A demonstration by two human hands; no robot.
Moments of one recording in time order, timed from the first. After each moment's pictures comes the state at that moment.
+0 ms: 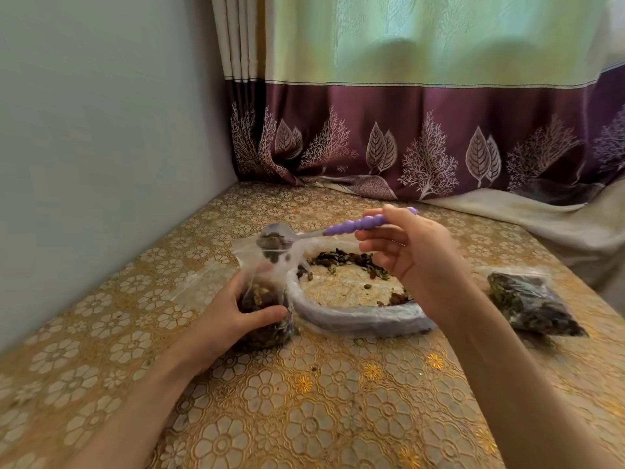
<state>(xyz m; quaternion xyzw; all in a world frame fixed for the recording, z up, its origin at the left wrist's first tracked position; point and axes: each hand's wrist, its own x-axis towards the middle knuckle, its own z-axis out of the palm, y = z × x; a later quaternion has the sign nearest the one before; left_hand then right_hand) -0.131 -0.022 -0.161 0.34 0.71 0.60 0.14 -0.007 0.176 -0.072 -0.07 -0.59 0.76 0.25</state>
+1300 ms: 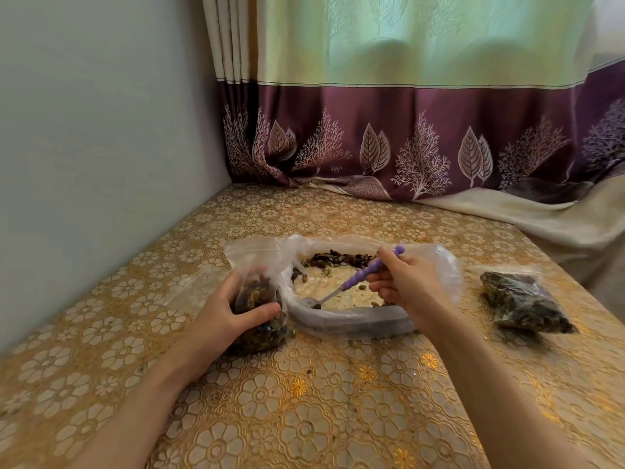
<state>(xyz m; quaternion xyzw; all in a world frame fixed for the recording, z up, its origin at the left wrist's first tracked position) -0.131 -0.020 -0.163 0.33 0.70 0.62 0.12 -0.025 0.203 -0.122 -0.25 -0.65 0.68 0.22</state>
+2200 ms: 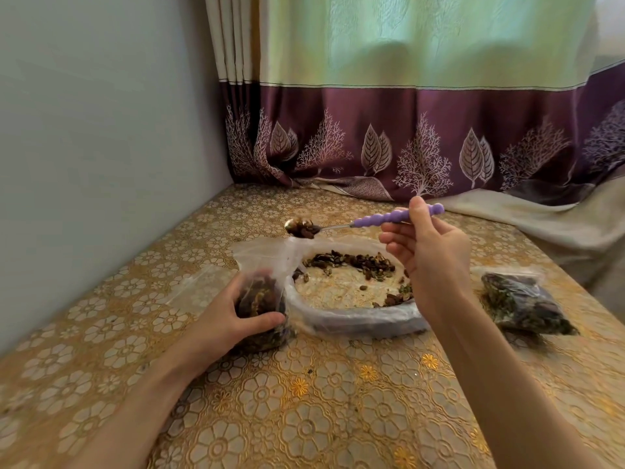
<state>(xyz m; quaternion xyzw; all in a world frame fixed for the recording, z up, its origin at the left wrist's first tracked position) -0.130 -0.022 -0.160 0.34 0.72 0.59 0.14 -0.006 0.180 -0.080 -0.12 -0.53 0.73 0.41</state>
